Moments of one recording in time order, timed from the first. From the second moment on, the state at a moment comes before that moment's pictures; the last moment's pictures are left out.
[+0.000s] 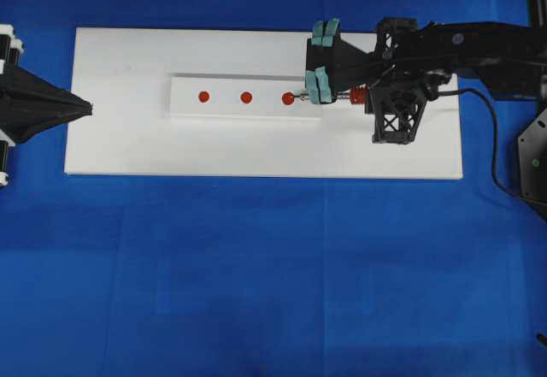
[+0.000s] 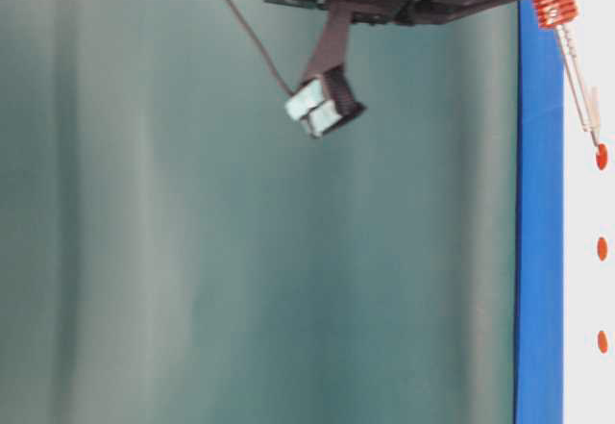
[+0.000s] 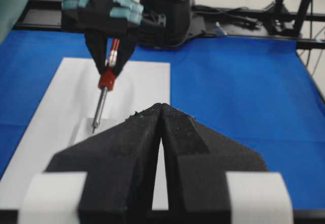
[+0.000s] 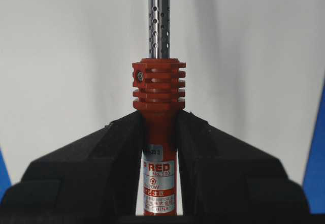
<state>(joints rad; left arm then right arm) 0.00 -1.00 1.22 0.00 -0.25 -0.04 -0.21 -0.06 0.56 -0.12 0.86 0.07</state>
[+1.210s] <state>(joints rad) 0.00 -1.00 1.22 0.00 -0.25 -0.04 -0.15 -0.23 0.41 -0.17 1.09 0.16</state>
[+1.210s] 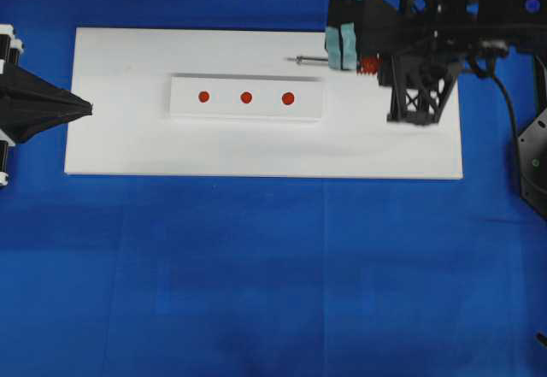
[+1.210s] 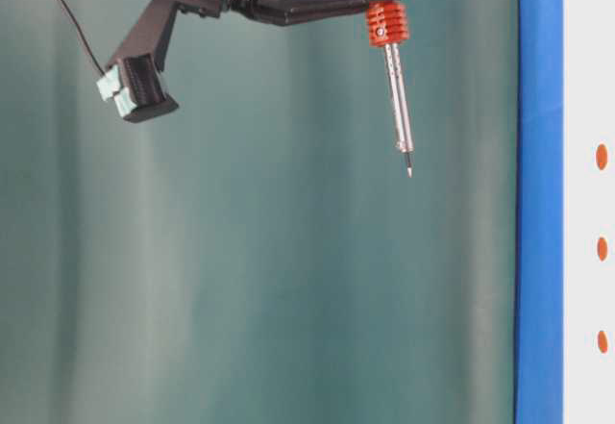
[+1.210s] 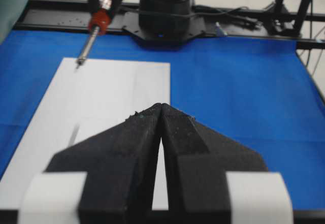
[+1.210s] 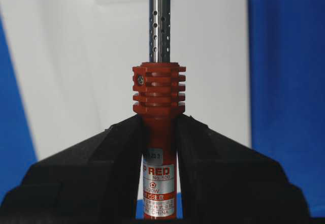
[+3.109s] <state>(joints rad) -0.01 -1.01 1.22 0.00 -0.26 -0.05 0.33 0.09 0.15 -0.32 0.96 0.66</state>
